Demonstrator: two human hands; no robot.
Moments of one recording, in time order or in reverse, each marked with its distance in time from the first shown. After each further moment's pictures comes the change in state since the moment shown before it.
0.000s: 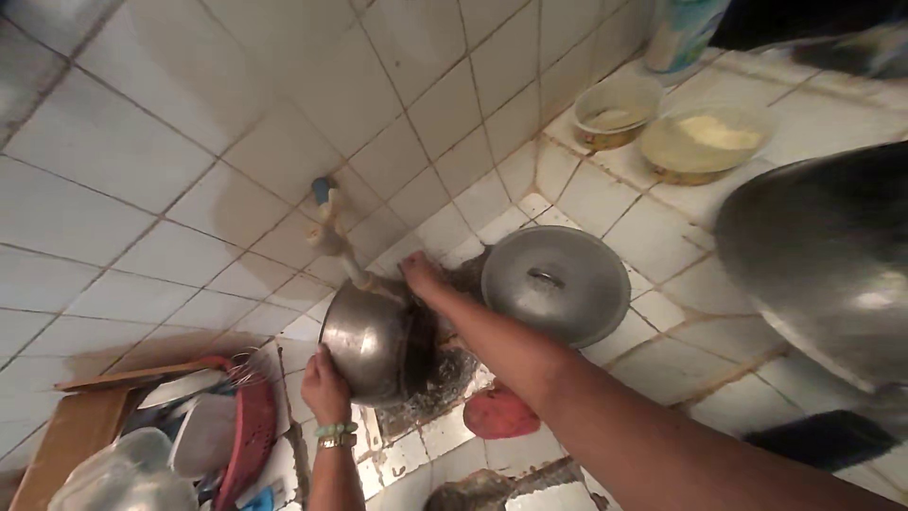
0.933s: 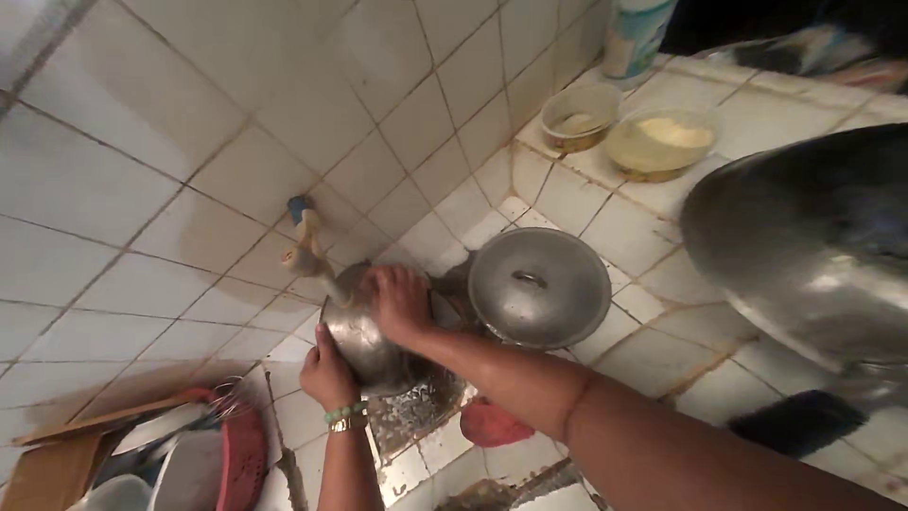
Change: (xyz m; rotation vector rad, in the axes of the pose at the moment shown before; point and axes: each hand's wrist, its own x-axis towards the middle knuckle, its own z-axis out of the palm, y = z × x) left_hand 0.011 0.051 0.038 -0.139 0.043 -0.134; right_hand -0.070 -0.029 -0.001 -0.235 0.271 -0.431
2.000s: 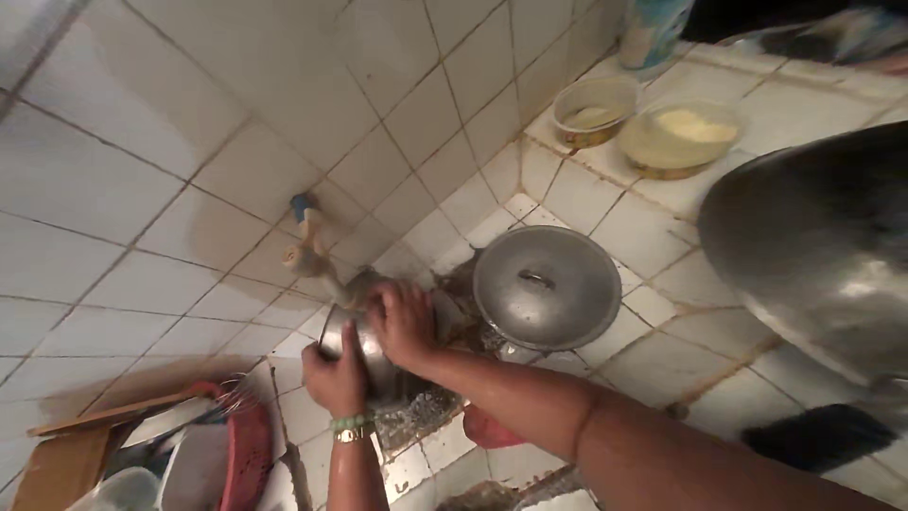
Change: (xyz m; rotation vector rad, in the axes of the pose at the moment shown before) left_hand -0.011 0.003 -0.012 0.258 -0.048 0.209; right_hand -0.022 0.007 0.015 0.111 0.095 0.001
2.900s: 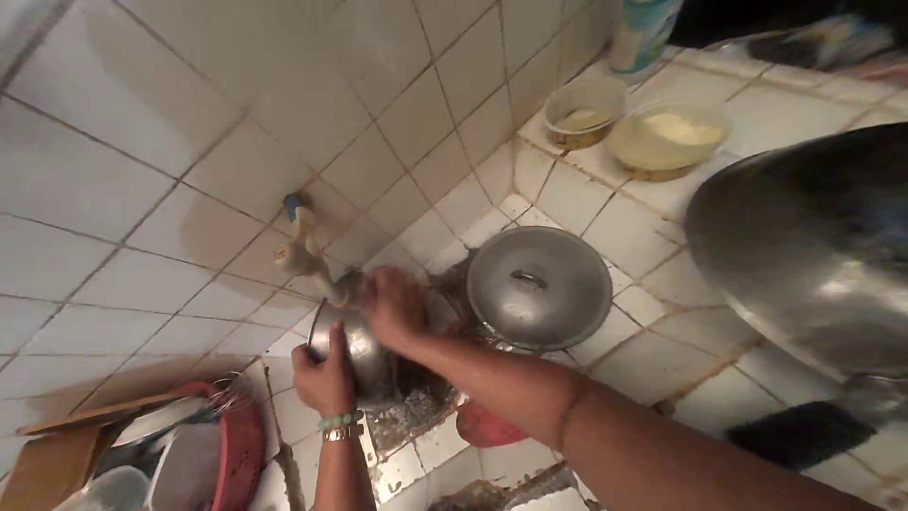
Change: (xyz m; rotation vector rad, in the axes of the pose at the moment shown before) left_hand 0.003 -0.001 0.003 -0.022 0.032 -0.071; right_hand 0.022 0.000 -0.003 -0.061 -0.176 0.114
